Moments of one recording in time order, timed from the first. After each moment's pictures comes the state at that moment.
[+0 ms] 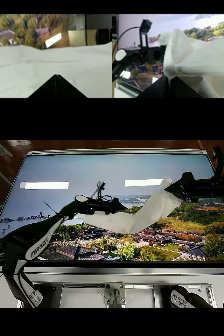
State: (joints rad) left arm -0.40 -1.89 1.52 0.14 -0.87 -1.06; right arm -0.20 -1.19 1.39 -0.71 1.32 1.46
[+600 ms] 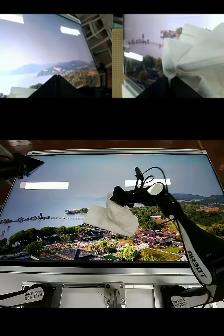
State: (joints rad) left arm 0.28 -1.35 1.52 0.38 -1.10 -1.07; right arm 0.34 -1.62 1.39 -0.57 0.81 1.48
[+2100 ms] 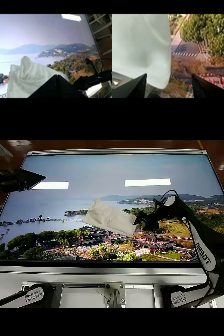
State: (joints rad) left arm 0.31 -1.26 1.34 0.40 -1.19 -1.02; right arm 0.07 -1.67 1.19 -0.95 1.17 1.65
